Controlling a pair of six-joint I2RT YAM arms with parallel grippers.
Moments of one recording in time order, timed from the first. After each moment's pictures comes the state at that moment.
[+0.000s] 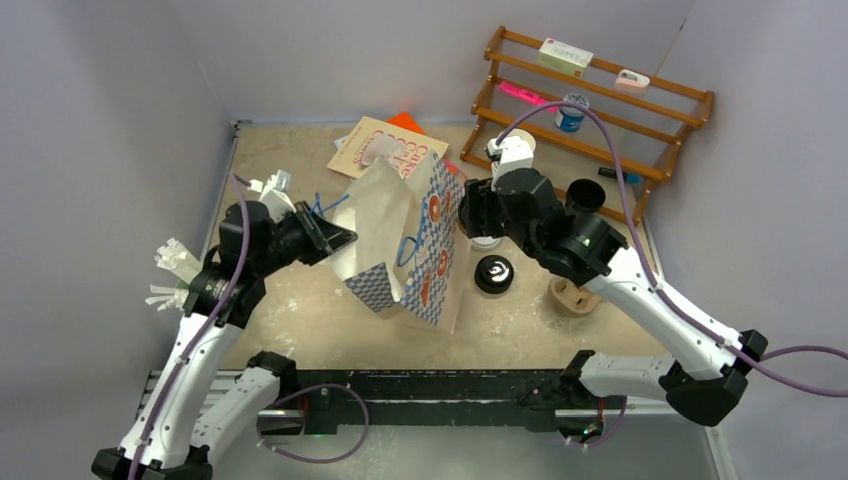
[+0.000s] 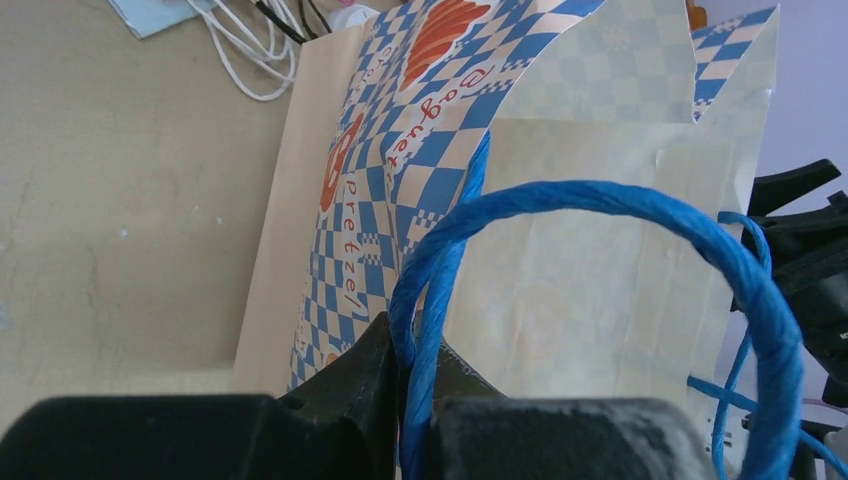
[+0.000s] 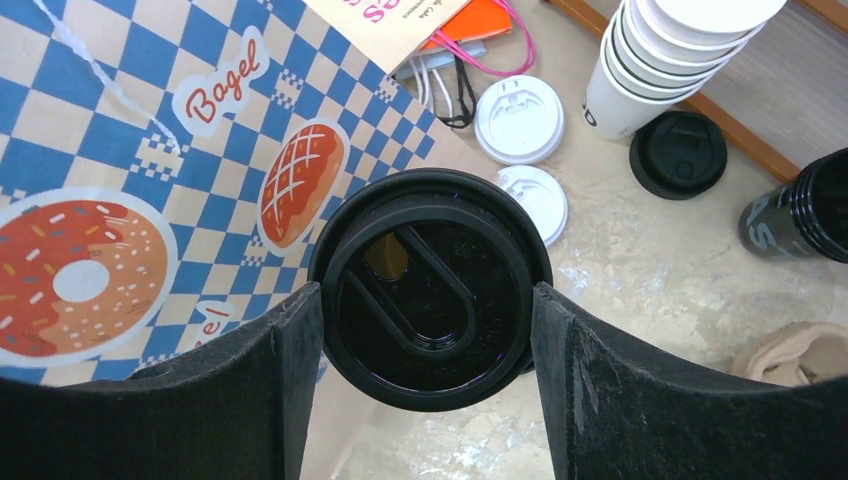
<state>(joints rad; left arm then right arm) -0.25 0.76 0.94 -0.58 0.39 -0.84 0.85 1.18 1.38 -0.76 0.43 0.34</state>
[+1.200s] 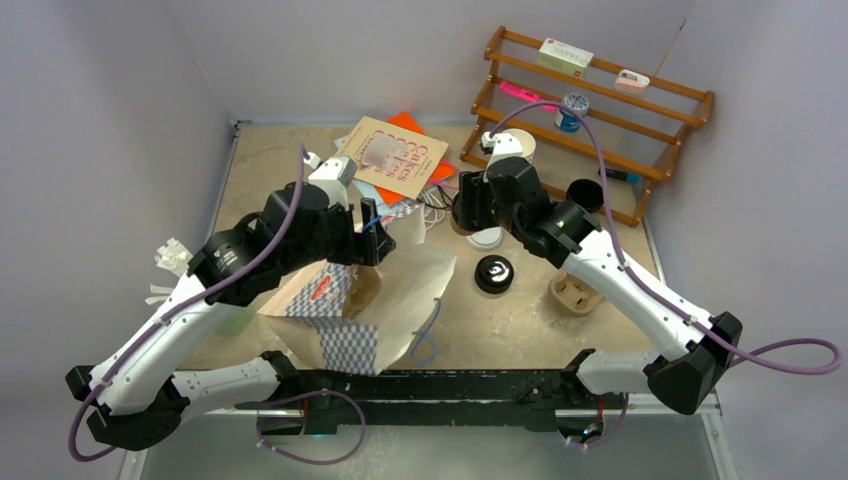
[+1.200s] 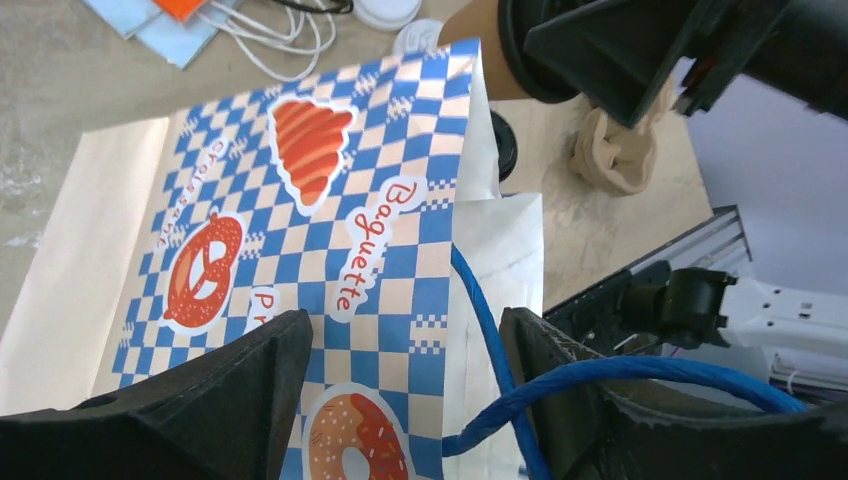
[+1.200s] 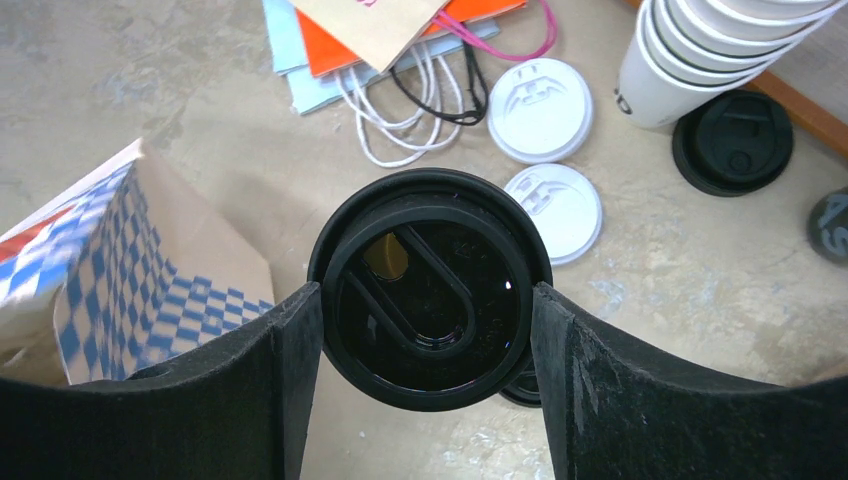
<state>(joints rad) -0.82 1.03 1.43 -0.94 -0.12 -0.59 0.72 1.28 1.31 -0.63 0.31 0.37</state>
